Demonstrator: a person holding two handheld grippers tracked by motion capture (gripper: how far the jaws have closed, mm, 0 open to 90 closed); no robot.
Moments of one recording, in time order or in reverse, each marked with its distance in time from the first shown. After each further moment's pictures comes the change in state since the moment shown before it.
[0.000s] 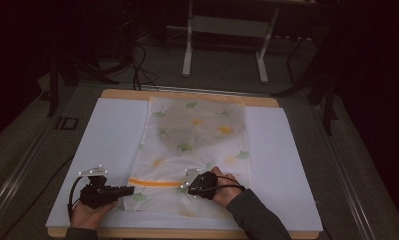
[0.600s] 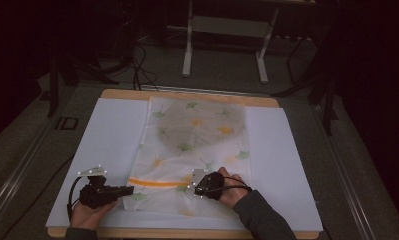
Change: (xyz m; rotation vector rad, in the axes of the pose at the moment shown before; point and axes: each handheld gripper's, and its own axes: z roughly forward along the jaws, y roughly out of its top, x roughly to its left) left arm 0.000 0.000 -0.001 -0.002 -0.001 -0.005; right arm -0.003 -0.016 -0.008 0.016 -0.017 0.010
